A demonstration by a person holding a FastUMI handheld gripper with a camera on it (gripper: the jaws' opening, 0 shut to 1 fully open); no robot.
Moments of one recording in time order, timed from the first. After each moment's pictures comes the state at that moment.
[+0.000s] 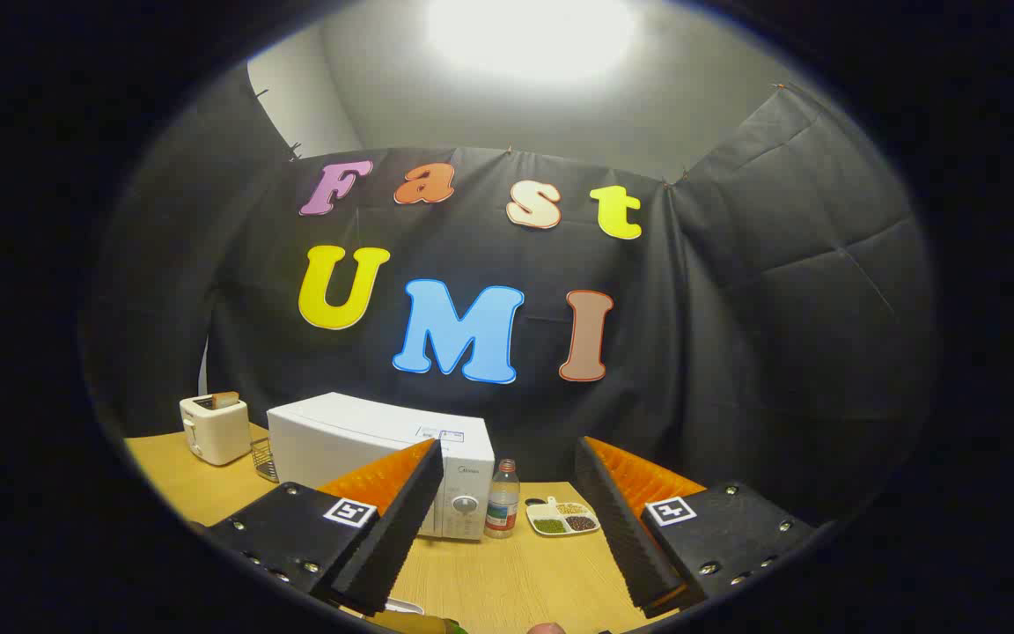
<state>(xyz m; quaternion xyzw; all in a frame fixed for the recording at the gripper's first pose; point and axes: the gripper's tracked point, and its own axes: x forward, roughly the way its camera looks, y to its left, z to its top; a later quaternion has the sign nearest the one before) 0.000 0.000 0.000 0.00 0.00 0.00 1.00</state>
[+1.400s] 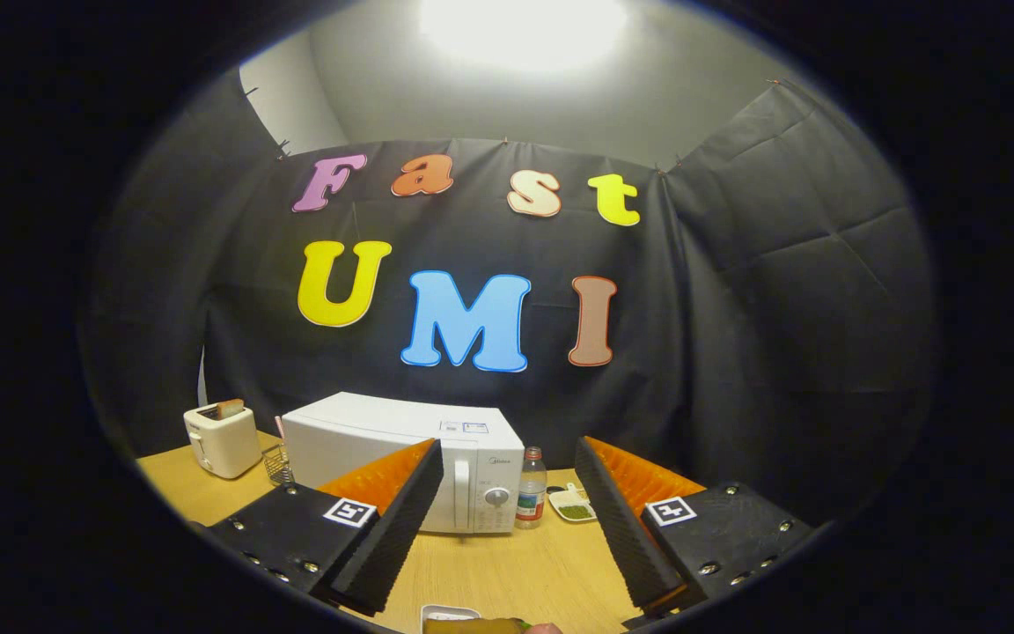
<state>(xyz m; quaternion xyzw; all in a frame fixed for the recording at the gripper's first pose) -0.001 0.061 -0.011 0.03 0.02 -0.02 1.00</state>
